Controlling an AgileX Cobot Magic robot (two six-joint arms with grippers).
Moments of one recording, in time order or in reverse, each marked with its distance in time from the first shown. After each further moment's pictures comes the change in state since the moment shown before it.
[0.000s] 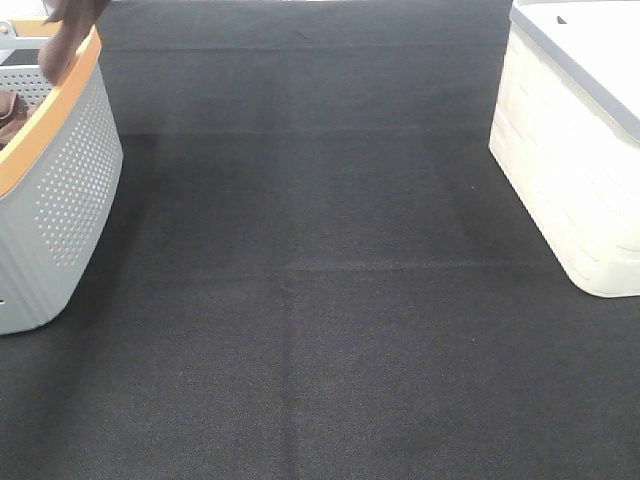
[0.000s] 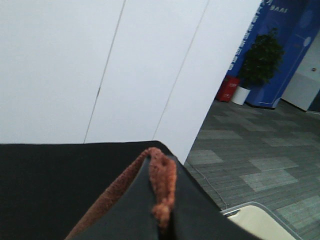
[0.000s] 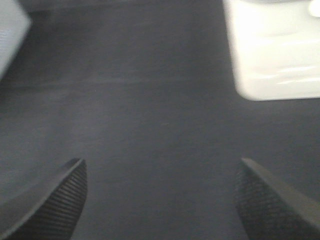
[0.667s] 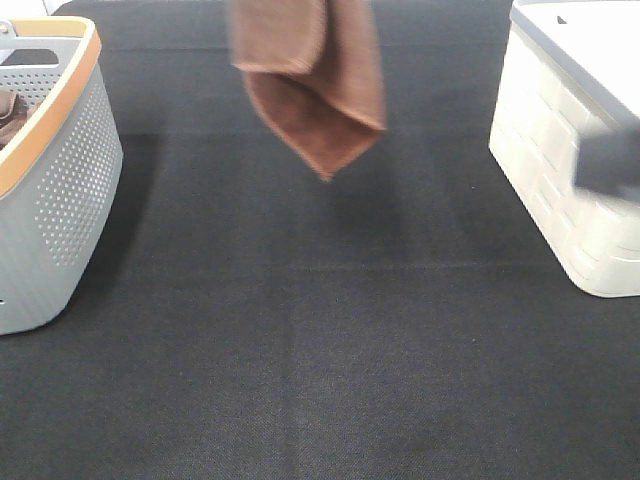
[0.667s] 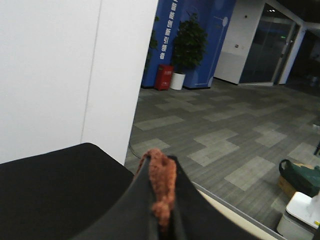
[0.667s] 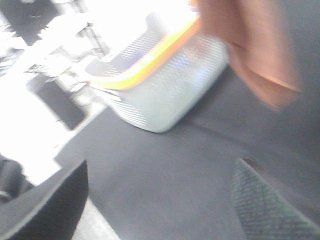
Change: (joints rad) left arm -0.380 0.057 0.000 0.065 -0.149 0.086; right arm 0.000 0.538 -0.078 0.901 -0.079 -0.845
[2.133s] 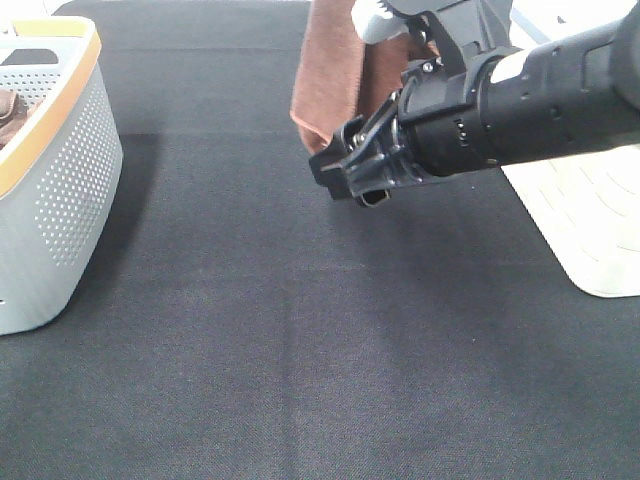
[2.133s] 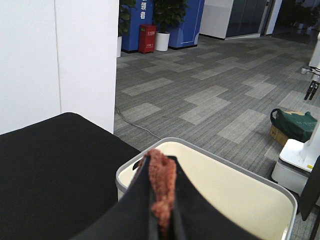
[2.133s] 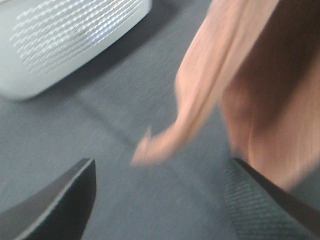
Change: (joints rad) left arm -0.141 0.110 0.000 0.130 -0.015 -0.003; right arm 0.655 0.786 -0.244 -0.690 -0.907 0.351
